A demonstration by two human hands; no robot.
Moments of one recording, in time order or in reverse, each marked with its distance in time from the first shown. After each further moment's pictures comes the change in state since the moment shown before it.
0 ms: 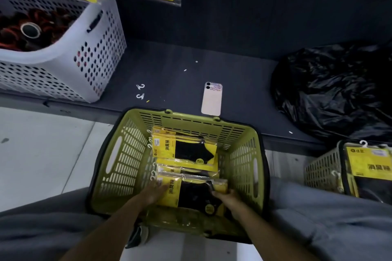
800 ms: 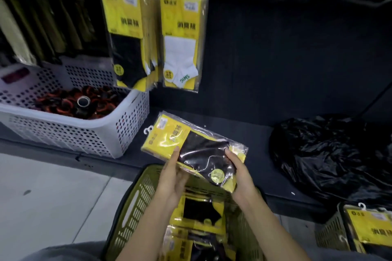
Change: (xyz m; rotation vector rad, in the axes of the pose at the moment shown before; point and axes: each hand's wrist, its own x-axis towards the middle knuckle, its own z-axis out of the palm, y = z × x) left_hand -0.121 0.169 -0.083 -1.451 0.174 0.525; right_hand -0.184 -0.187 -0.017 0.712 -0.400 -0.654
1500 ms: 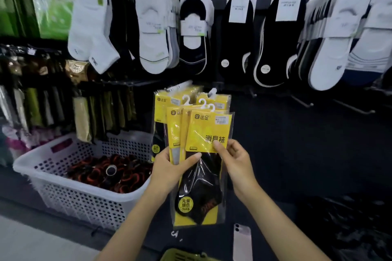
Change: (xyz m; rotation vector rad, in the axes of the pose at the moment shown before) left_hand -0.050 0.203 0.063 0.673 -0.118 0.937; right_hand -0.028 -0.119 0.184 -0.377 -0.274 -0.701
